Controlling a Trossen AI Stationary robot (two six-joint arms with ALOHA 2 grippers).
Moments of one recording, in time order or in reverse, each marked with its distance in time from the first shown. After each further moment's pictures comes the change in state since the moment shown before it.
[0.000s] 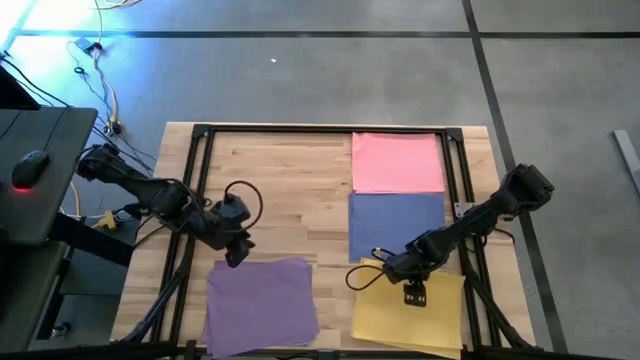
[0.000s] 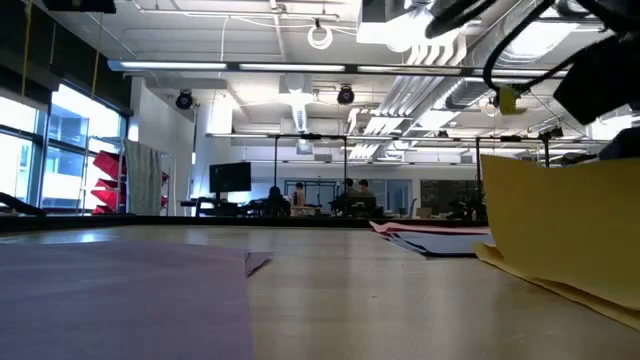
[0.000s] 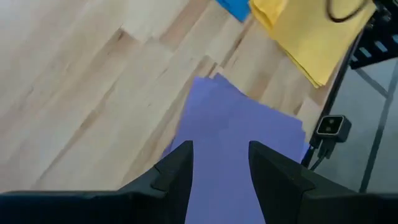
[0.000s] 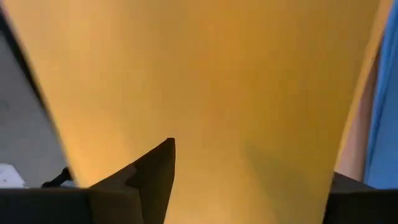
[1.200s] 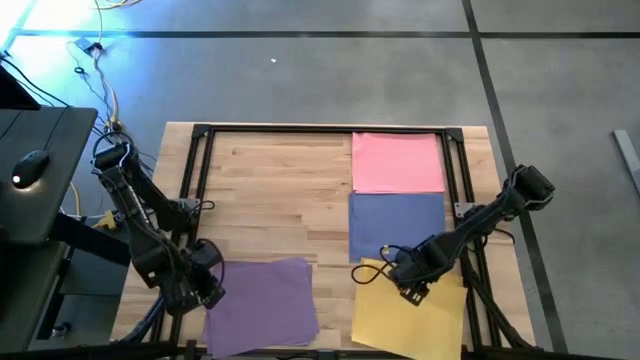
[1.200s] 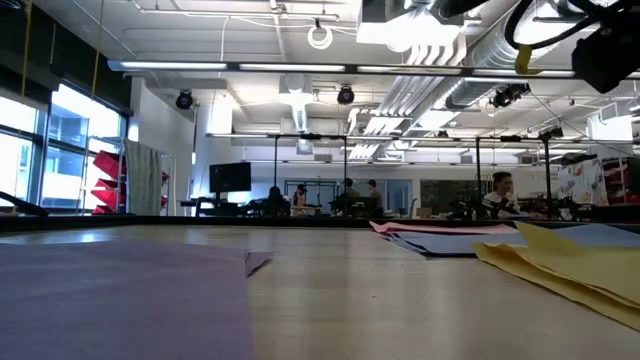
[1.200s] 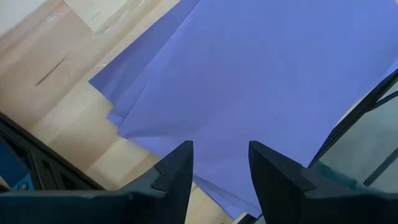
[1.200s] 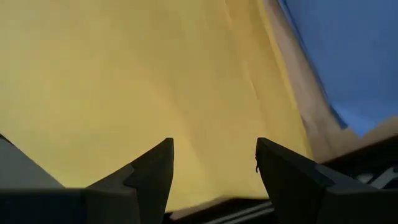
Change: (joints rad) left arm -0.505 0.125 -0.180 0.011 0.028 -0.729; right arm 0.064 0.000 0.150 -0.304 0.081 0.485
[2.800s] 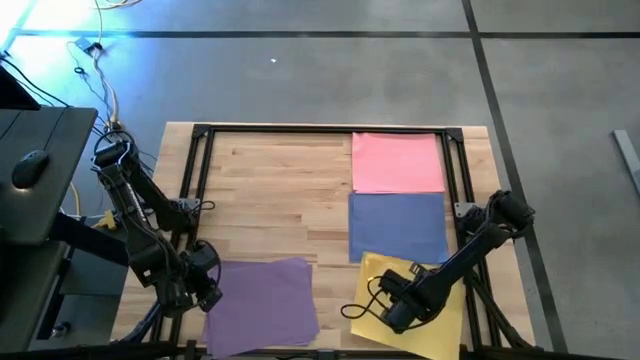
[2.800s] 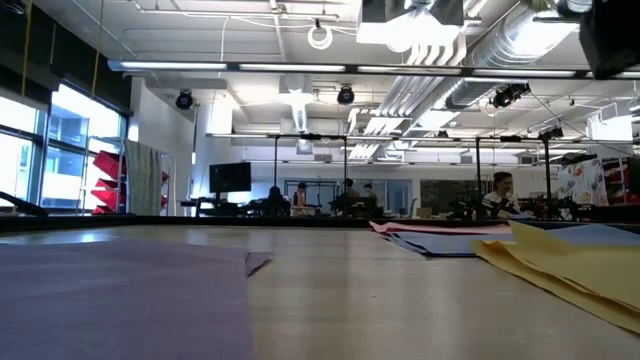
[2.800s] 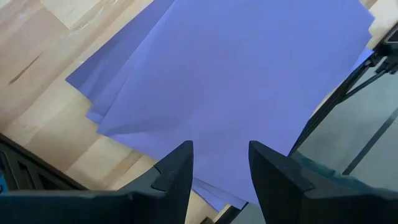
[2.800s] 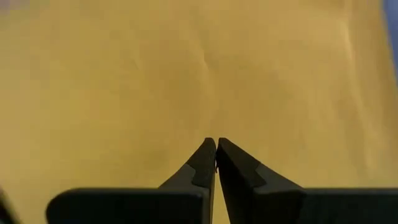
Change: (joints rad) left arm -0.015 -0.033 0.002 0.044 -0.040 0.017; right arm 0.173 0.278 0.189 0.136 0.405 0.142
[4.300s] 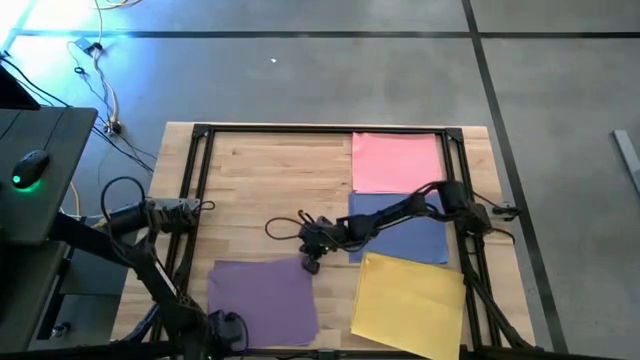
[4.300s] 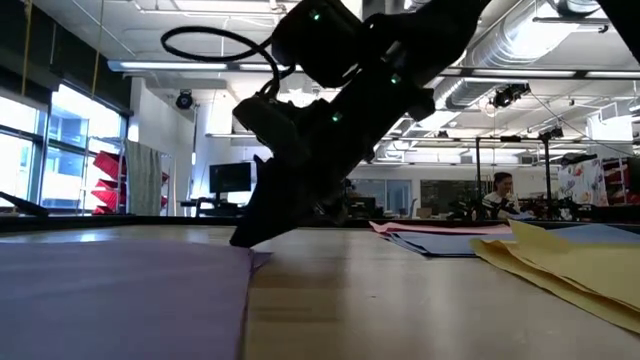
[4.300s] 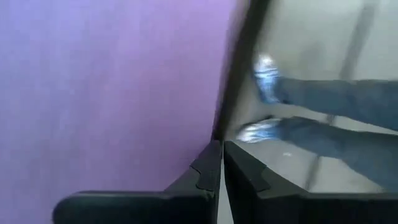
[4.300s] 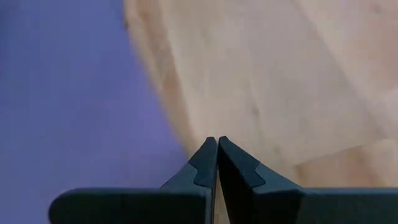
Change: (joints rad) left arm -0.092 0.623 0.098 0.606 0.114 0.327; right arm -0.567 0.356 0.102 0.970 -0.097 -0.865
